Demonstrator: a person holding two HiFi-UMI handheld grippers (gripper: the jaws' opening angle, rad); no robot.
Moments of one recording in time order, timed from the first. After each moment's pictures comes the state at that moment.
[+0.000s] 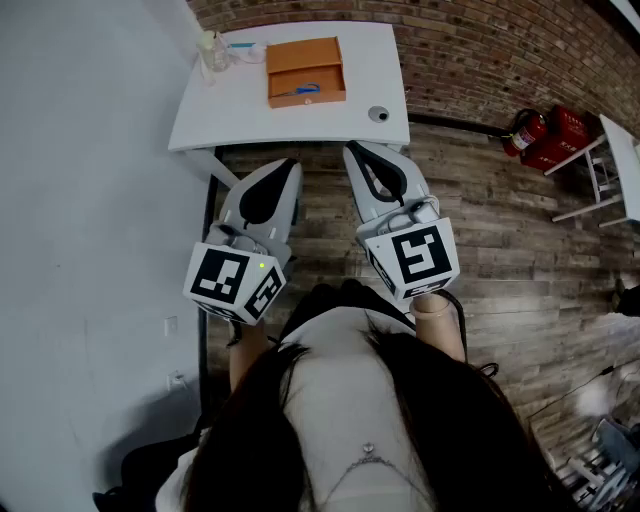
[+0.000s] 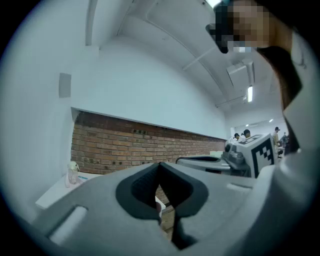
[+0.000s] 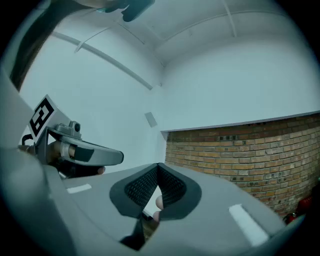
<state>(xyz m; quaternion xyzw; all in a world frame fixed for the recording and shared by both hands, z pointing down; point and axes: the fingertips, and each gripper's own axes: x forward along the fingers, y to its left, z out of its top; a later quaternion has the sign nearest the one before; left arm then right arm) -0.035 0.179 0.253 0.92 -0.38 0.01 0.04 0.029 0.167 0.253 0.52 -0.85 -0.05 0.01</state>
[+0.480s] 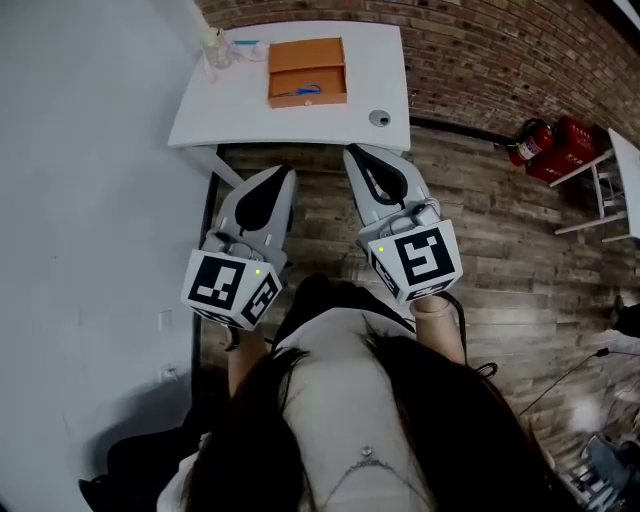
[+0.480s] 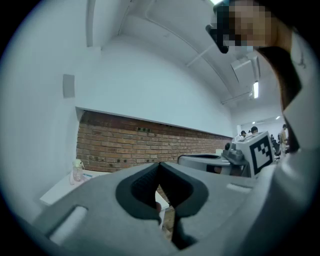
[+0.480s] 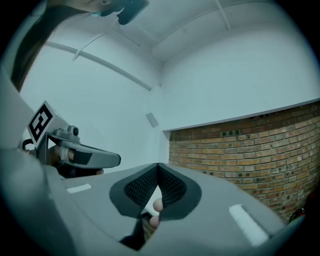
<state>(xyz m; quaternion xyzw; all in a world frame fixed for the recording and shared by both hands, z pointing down) -0.021 0.174 0.266 0.91 -0.41 0.02 0.04 0.051 0.157 0.262 0.50 -0.87 -0.03 0.00</state>
